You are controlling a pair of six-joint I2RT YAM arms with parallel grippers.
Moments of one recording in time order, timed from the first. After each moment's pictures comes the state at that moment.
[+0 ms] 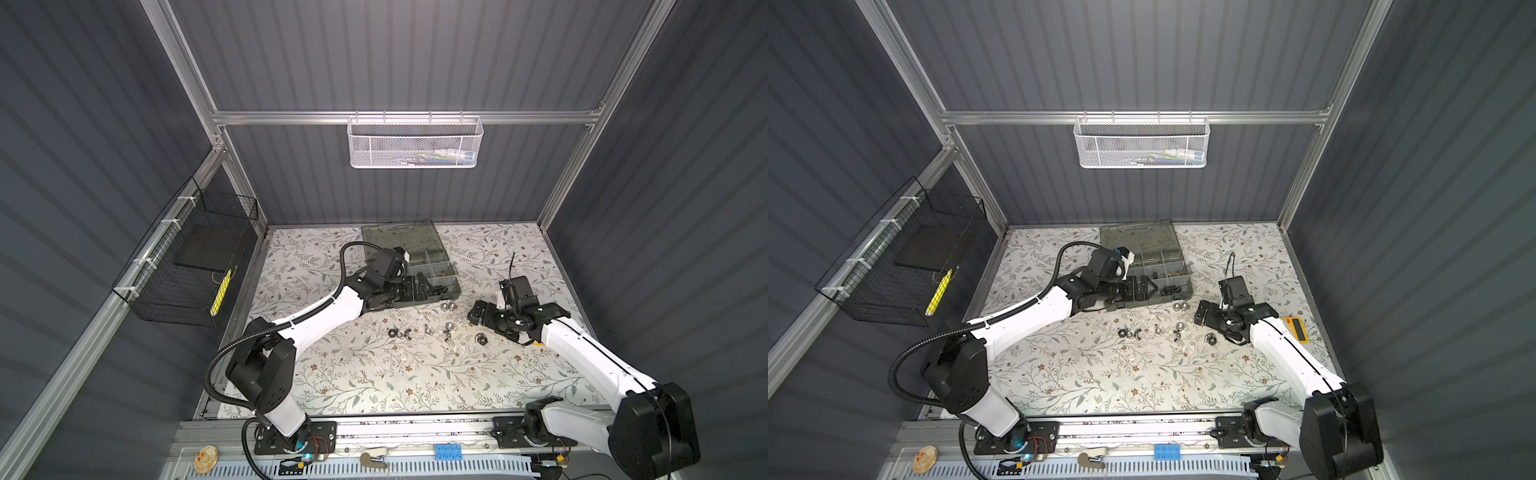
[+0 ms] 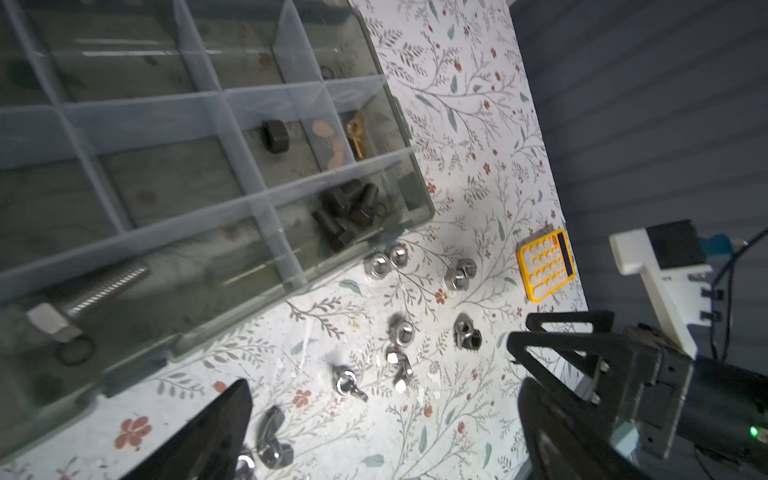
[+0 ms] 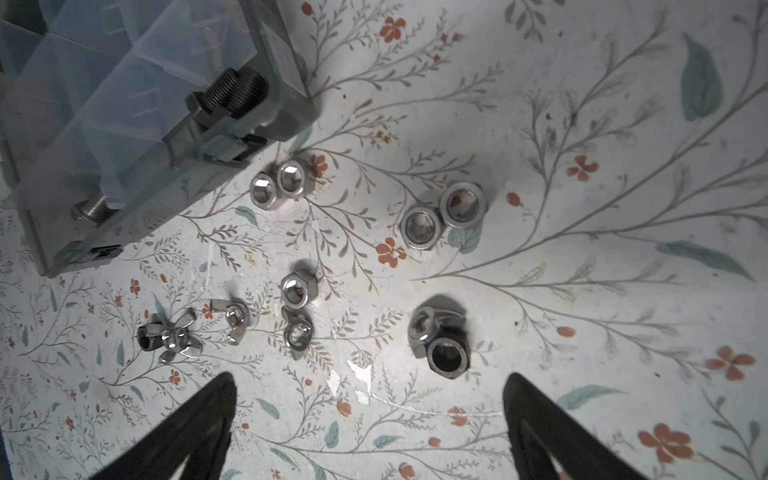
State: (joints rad) left arm -0.75 1.63 1.21 -0.31 0.23 -0.63; right arm 0.26 1.18 0.73 -0.63 -0.12 0.58
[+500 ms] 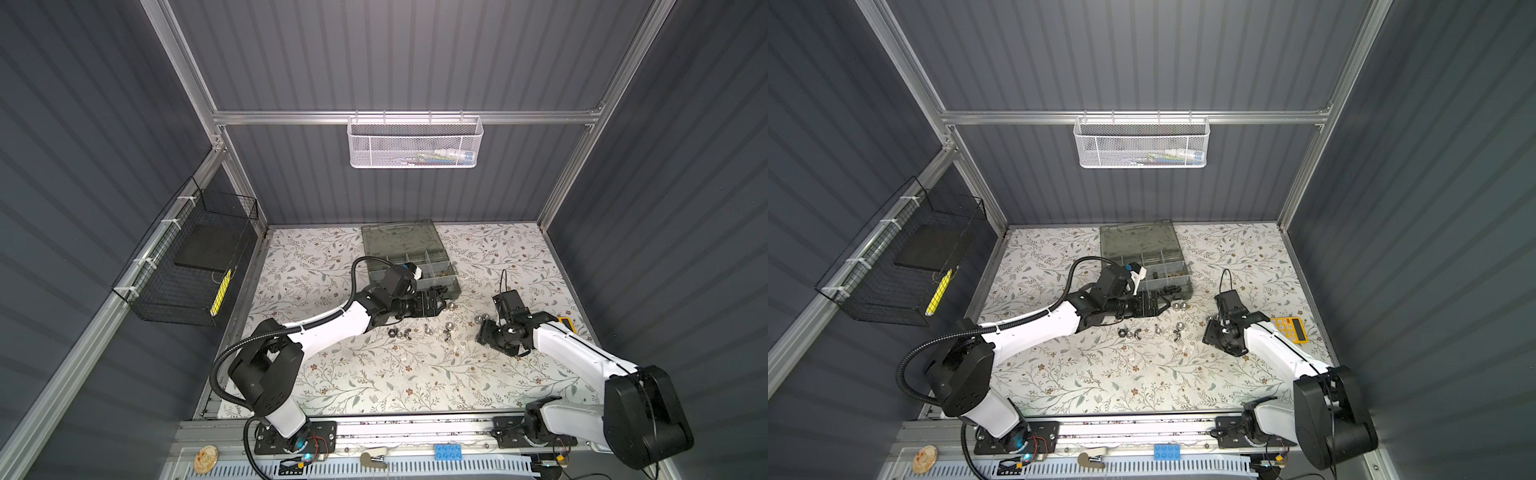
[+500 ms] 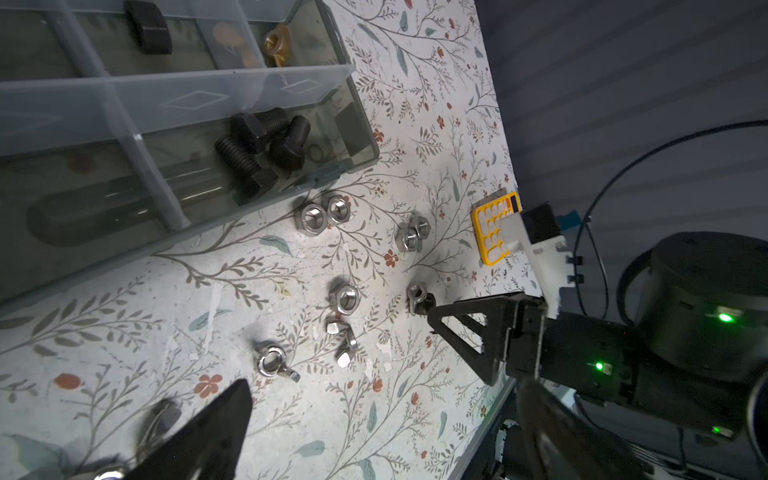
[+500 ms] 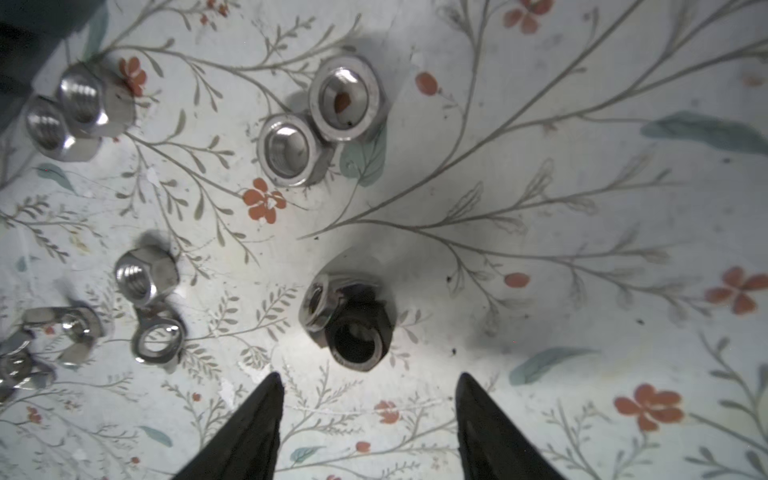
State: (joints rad) left arm -0.82 1.63 1.09 -0.11 0.31 -0.75; right arm 0.27 1.27 0.62 -0.61 -0.05 0.63
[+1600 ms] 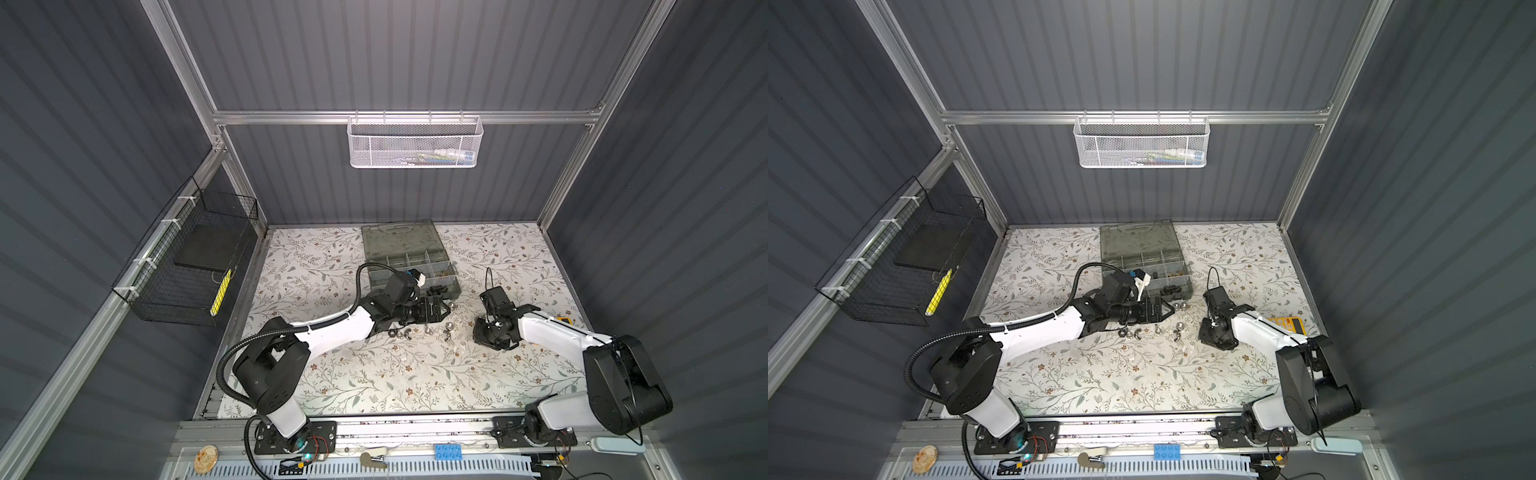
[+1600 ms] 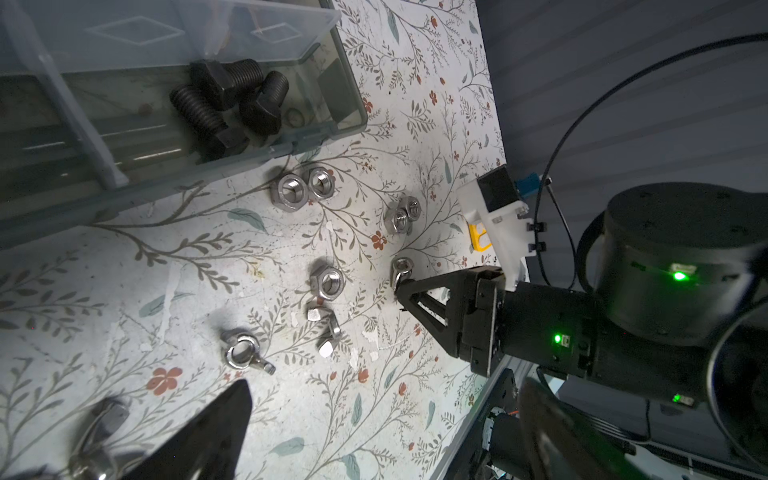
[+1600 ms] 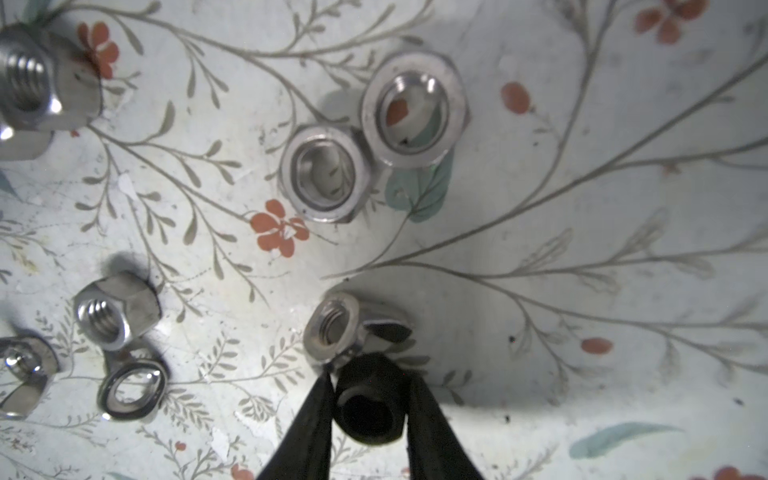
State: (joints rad) left arm -0.85 1.65 1.05 -0.05 0.33 -0.79; right arm 0.34 1.42 0.67 -0.56 -0.03 0.62
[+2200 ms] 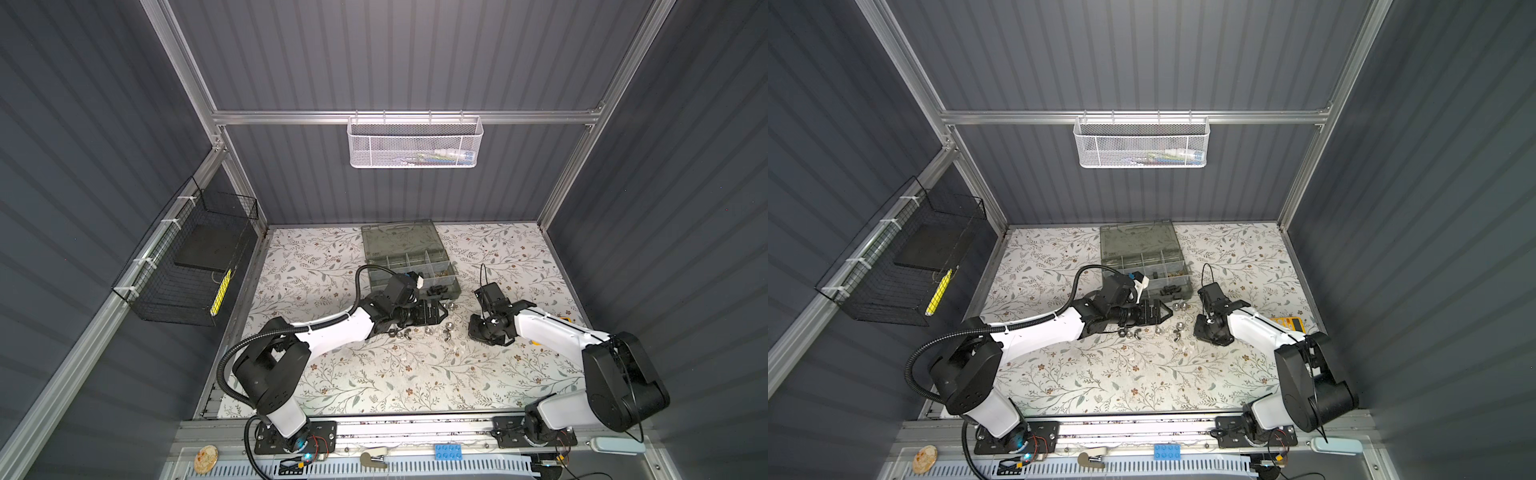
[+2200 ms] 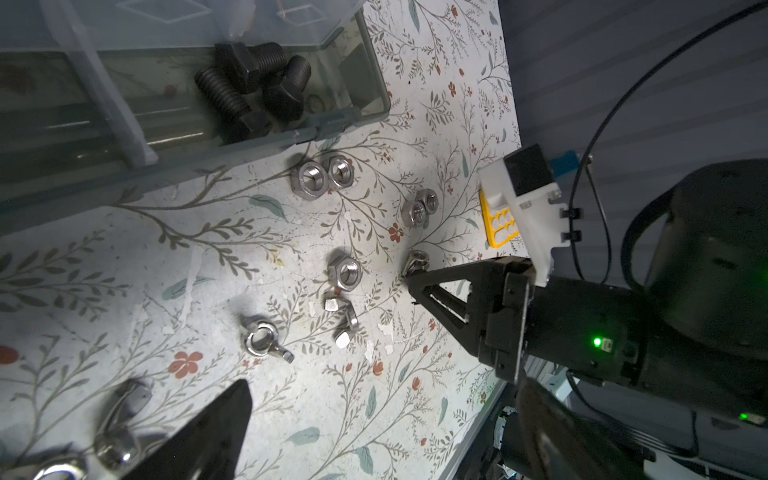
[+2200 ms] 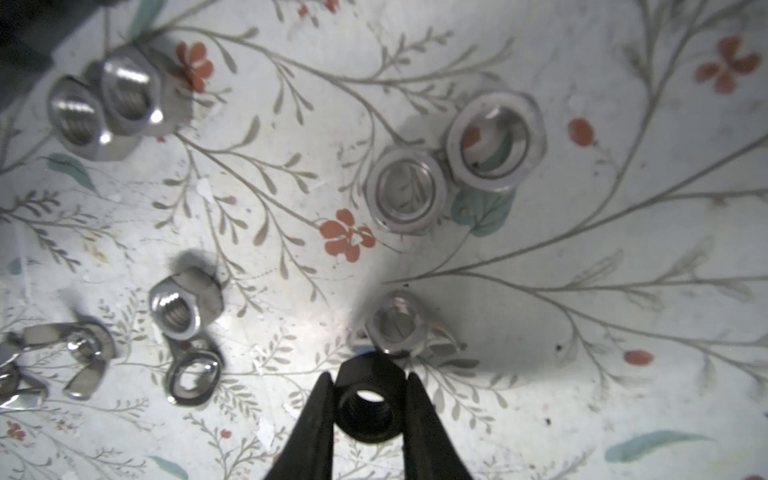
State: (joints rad) left arm -0.85 1.65 1.04 -0.09 0.31 -0.79; right arm 0.37 1.43 0.75 -0.58 -0.04 0.62
